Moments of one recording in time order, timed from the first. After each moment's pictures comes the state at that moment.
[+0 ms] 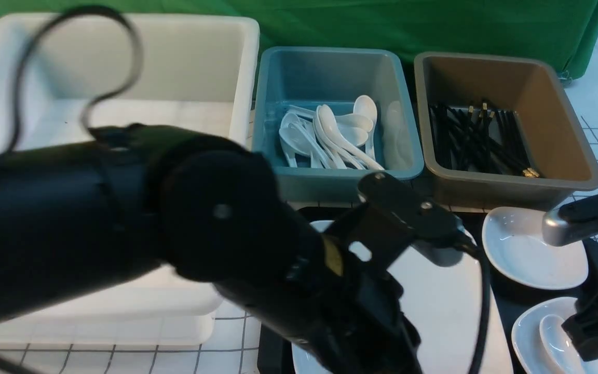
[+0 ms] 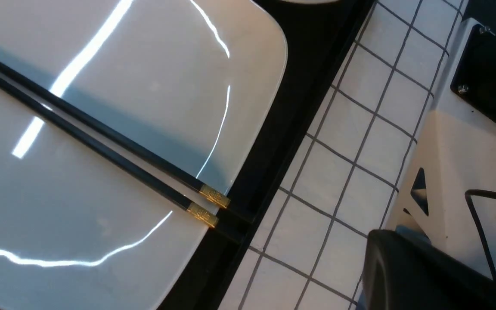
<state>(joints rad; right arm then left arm) 0.26 1.35 -0.86 -0.05 1.05 -0.09 -0.93 1.52 -1.17 -0.43 0.81 0.25</state>
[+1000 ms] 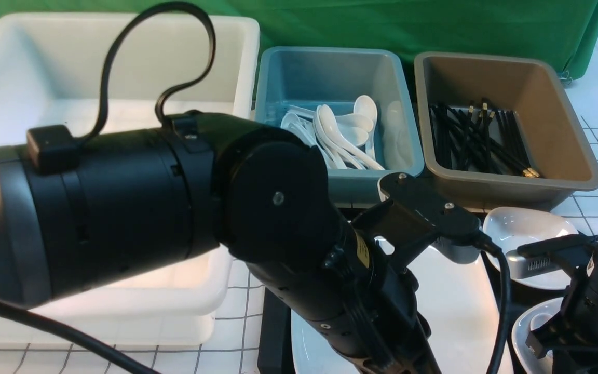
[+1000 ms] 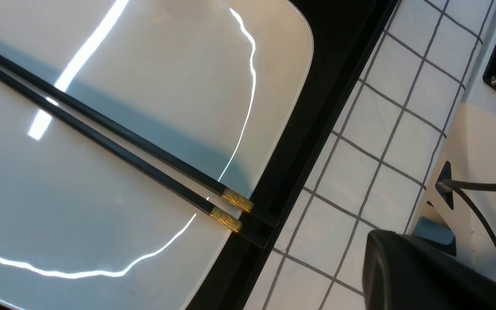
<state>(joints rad) 0.20 1.67 -0.86 -0.01 0.98 -0.11 -0.93 1.58 -1.23 -0.37 0.85 0.22</state>
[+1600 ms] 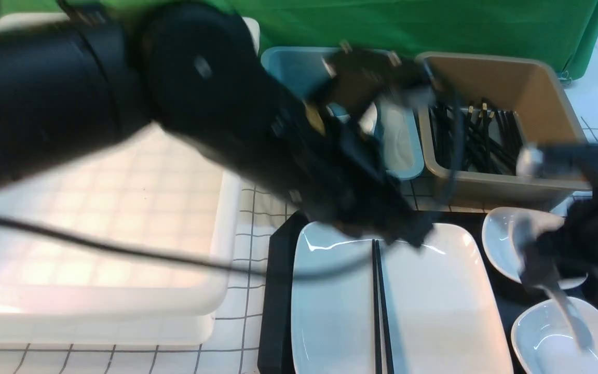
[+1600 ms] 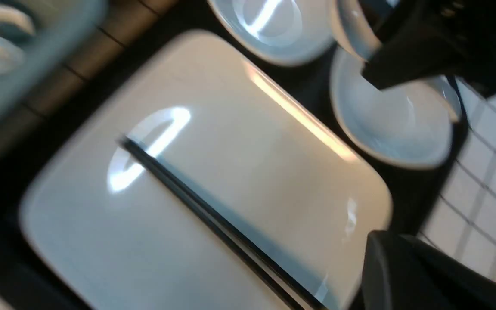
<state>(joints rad) 0.20 1.45 -1.08 0.29 0.97 -0.24 -0.70 1.54 -1.39 -0.37 0.81 0.20</state>
